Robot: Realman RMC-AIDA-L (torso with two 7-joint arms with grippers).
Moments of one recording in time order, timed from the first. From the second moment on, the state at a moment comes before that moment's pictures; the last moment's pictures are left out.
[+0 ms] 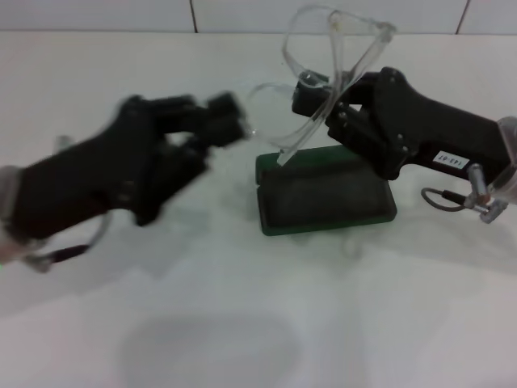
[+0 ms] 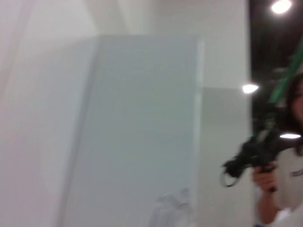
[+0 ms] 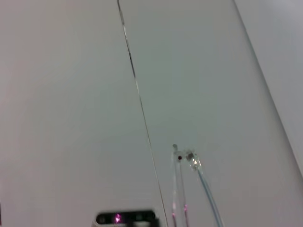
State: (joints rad) left arm -0.34 -2.07 1.26 0.63 1.05 1.88 -1.18; right arm 0.56 2.01 -1.67 -0.44 -0.67 -1.68 1.05
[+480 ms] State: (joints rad) left arm -0.19 -2.00 0.88 0.64 1.32 1.88 -1.25; right arm 0.35 1.99 -1.46 -1.22 -1.26 -1.46 1.43
